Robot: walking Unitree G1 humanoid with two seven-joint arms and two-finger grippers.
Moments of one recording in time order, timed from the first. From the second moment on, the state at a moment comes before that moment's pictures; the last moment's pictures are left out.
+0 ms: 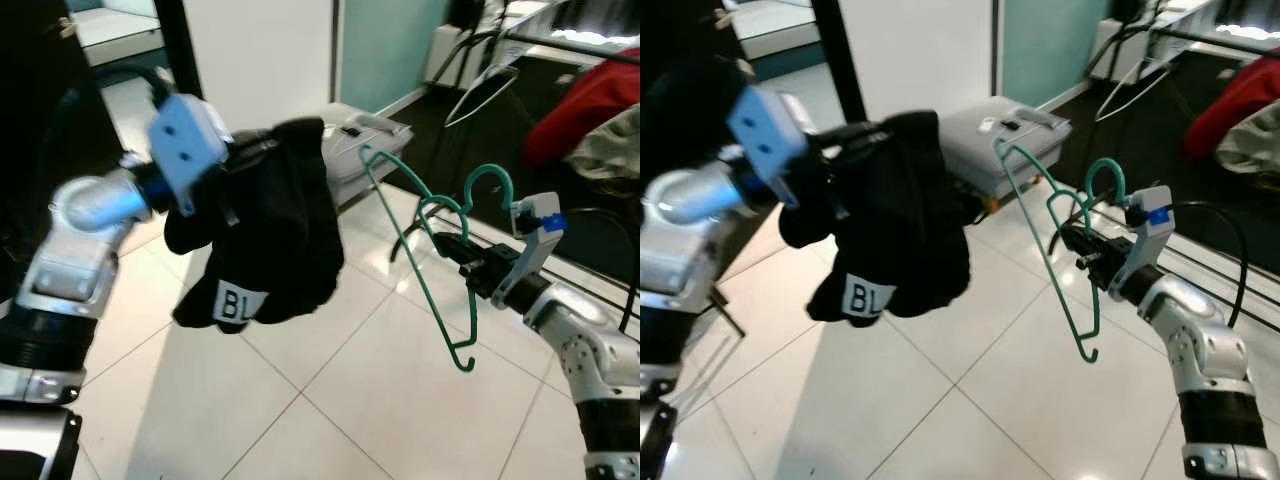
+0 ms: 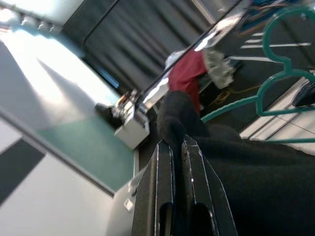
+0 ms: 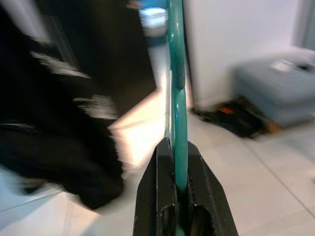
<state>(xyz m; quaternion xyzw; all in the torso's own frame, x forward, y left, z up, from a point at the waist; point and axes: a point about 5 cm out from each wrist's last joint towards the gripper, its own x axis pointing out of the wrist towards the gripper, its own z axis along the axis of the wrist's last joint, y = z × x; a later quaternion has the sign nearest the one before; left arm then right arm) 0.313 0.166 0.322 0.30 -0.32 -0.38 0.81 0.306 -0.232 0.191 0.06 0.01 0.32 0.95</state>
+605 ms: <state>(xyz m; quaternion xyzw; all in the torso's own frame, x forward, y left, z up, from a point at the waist) 0.308 0.167 0.314 0.36 -0.32 -0.46 0.75 0.254 -0.226 0.181 0.05 0.12 0.51 0.85</state>
